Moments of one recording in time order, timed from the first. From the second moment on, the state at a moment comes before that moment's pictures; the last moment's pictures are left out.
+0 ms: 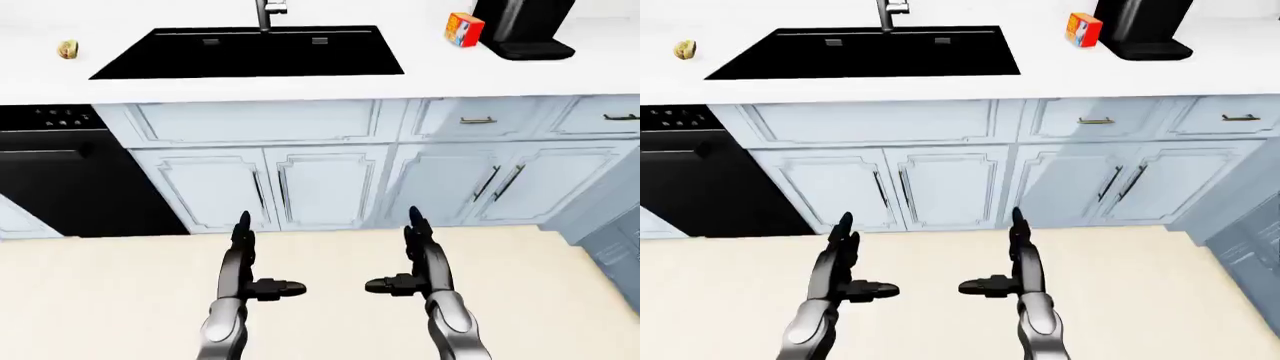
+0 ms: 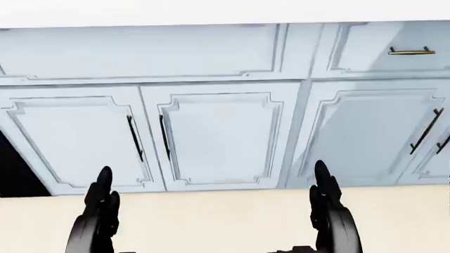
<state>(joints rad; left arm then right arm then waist) 0.03 0.02 0.04 0.09 -0.01 0.06 -0.04 0.03 -0.01 -0.04 0.09 0.01 0.06 0.04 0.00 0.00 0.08</state>
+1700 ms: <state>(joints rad) -1.13 0.39 0.16 0.93 -0.07 0.23 0.04 -0.78 -0.55 -0.29 0.10 0.18 0.88 0.14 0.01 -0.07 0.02</state>
